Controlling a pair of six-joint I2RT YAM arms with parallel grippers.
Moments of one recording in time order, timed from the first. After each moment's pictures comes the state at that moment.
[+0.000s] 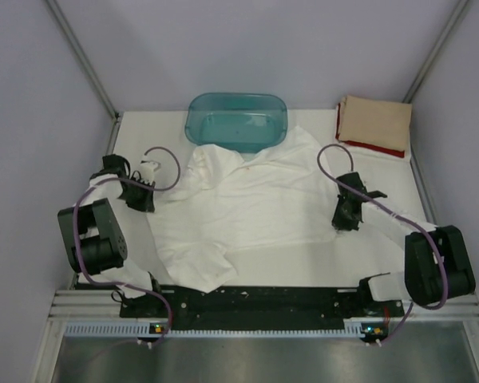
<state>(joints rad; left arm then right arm) 0.26 1.61 1.01 -0.65 0.38 0.63 0.23 1.37 0.69 -0.56 0.16 0.53</state>
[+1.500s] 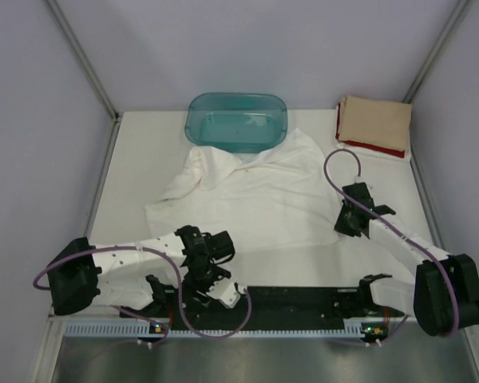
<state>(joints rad) -1.08 1.21 0.73 -1.09 0.37 1.00 0.23 1.16 0.55 -0.48 0.16 0.58</state>
